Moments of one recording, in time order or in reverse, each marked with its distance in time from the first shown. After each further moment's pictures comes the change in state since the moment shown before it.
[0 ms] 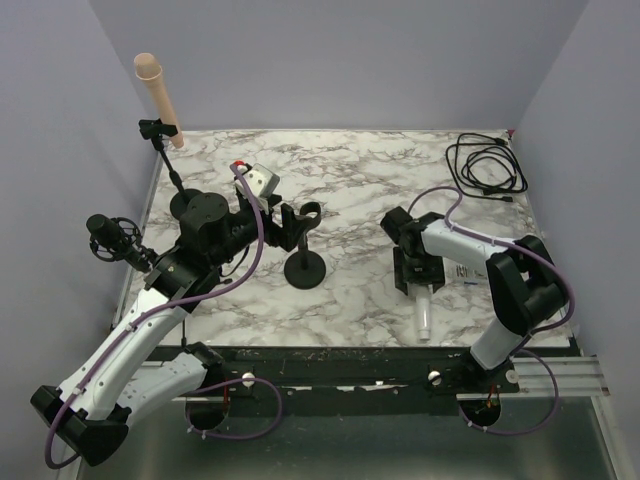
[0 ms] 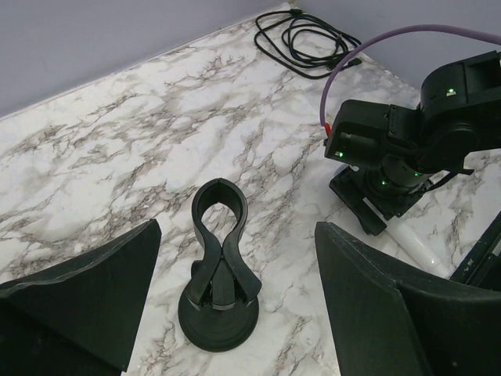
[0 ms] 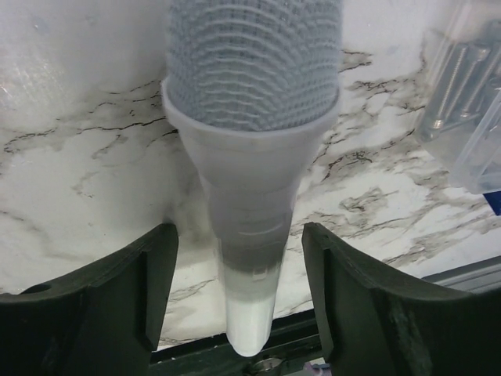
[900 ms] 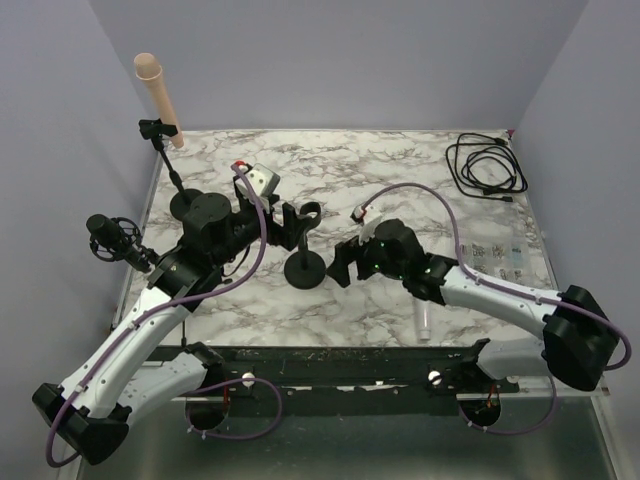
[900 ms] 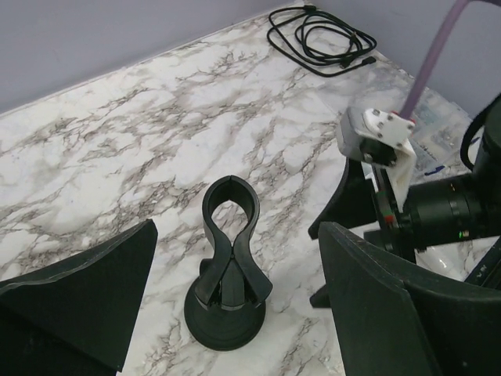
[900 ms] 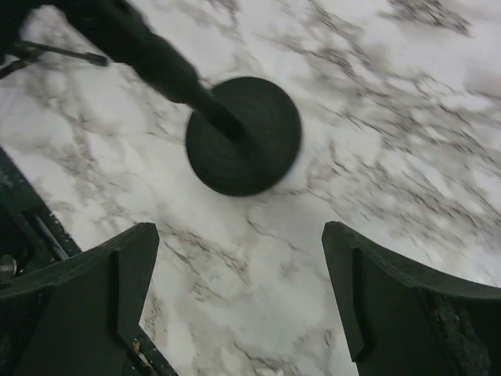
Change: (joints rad) left arm 0.000 0.010 -0.008 0.006 -0.039 -0.001; right arm 0.259 -0.370 -0.212 0.858 -0.318 -0.274
